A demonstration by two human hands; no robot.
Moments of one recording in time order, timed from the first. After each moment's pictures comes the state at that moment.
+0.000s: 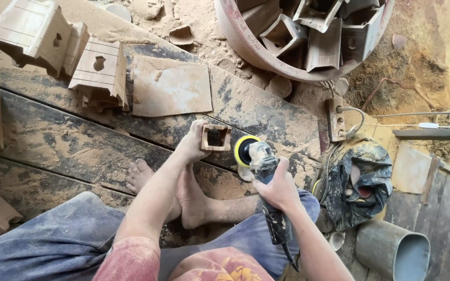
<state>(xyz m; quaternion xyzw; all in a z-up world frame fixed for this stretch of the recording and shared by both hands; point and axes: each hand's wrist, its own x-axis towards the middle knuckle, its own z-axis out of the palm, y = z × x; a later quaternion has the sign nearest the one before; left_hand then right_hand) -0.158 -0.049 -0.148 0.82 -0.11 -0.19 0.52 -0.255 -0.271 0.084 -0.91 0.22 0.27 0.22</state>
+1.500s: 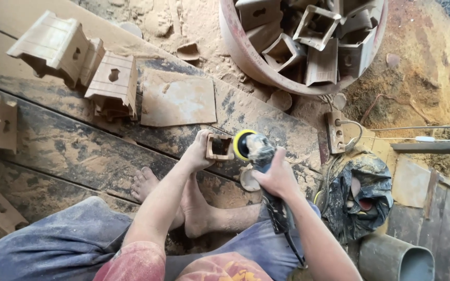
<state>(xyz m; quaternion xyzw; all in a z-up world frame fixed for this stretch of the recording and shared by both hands) -0.160 -0.052 -0.161 0.81 -0.12 -0.15 0.55 -0.213 -0.248 0.108 -0.92 0.18 0.27 0.23</state>
